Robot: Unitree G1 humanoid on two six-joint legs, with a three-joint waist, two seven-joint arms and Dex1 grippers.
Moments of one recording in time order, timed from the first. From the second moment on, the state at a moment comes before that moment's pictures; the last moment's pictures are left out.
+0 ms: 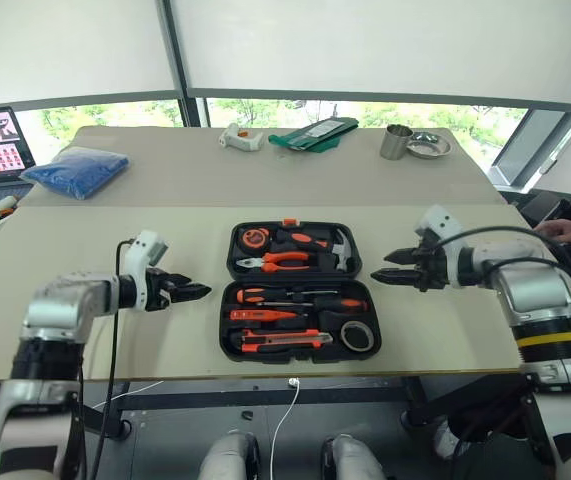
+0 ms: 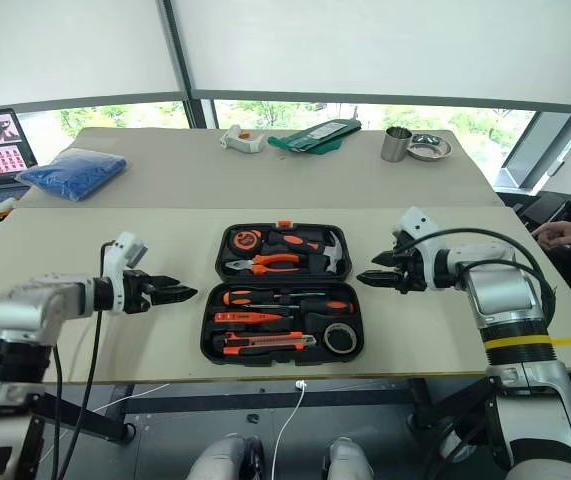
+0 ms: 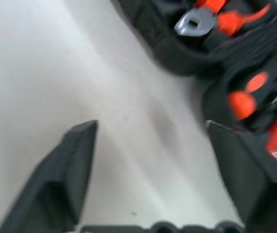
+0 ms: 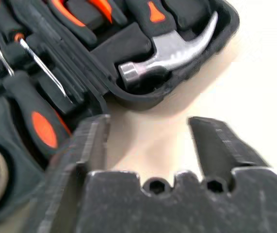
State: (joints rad) left arm -0.69 0.71 0.07 0.26 -0.38 1.08 -0.96; right arm -0.77 -0.71 0.09 0.23 0.12 0.95 1.07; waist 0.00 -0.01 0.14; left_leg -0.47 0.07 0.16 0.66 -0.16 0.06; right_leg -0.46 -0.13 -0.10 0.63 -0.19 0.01
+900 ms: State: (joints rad) left arm -0.99 0.50 0.02 0.69 -0.28 1.00 -0.74; right arm -1.14 -0.45 0.07 0.84 0.14 1.05 0.74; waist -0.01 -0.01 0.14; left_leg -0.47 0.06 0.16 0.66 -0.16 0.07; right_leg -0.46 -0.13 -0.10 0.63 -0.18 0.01
